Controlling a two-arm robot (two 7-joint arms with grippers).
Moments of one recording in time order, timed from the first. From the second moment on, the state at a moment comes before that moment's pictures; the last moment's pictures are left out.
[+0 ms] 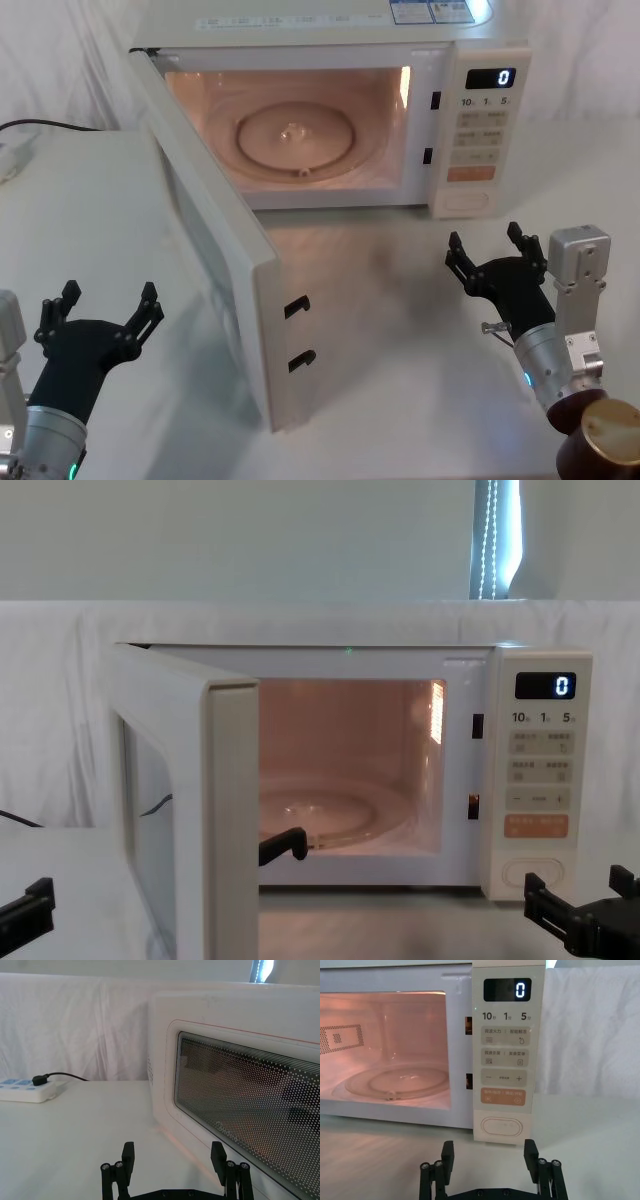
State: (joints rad) left arm 0.27 0.24 0.04 -1.85 -0.25 -0.02 -0.02; right arm 0.12 0.02 -0.12 -1.30 0.04 -0.26 0.09
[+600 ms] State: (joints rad) left arm 0.27 0.24 0.04 -1.85 -0.25 -0.02 -0.02; right arm 0.12 0.02 -0.12 -1.30 0.04 -0.26 0.09
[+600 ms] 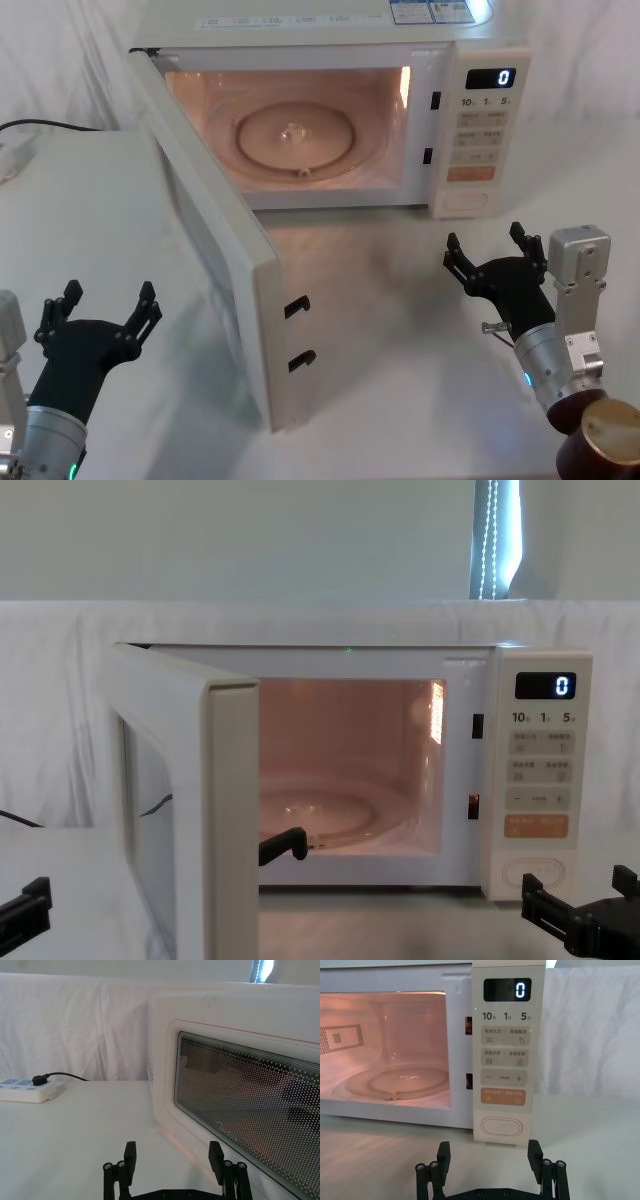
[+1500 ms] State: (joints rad) left arm 0.27 0.24 0.04 -1.85 -0.25 -0.02 -0.02; right arm 0.12 0.02 -0.12 -1.30 0.04 -0.26 0.09
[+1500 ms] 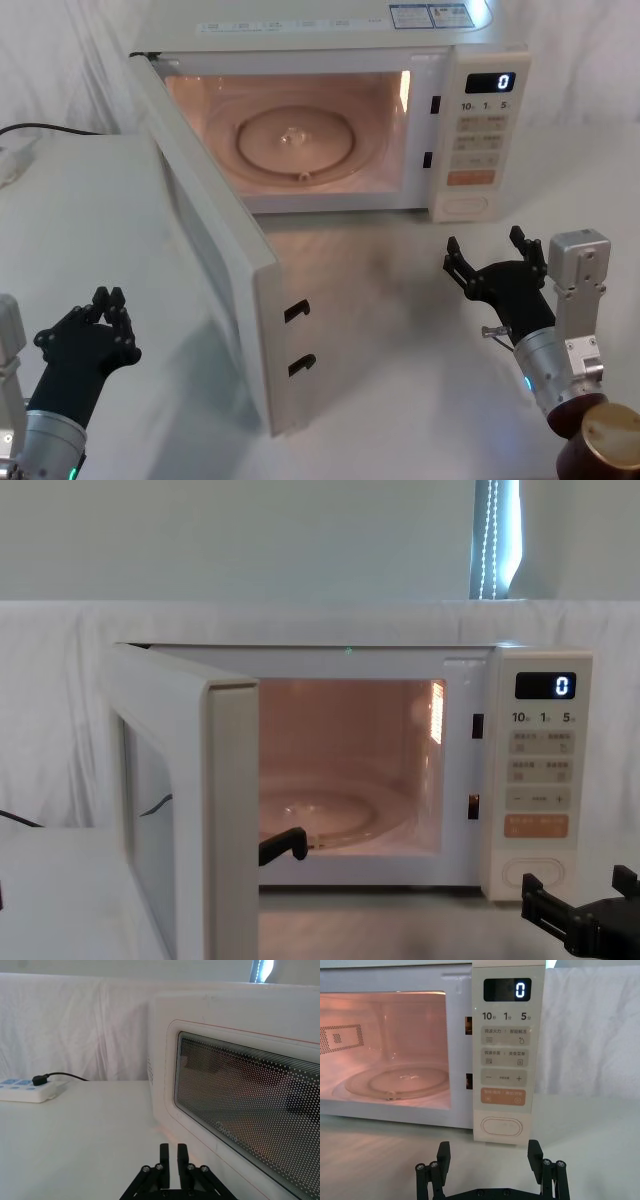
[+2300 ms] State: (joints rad) left arm 0.27 0.24 0.04 -1.85 -0.25 -0.02 -0.02; right arm 0.12 0.02 -0.12 -1.30 0.04 -0.26 0.09
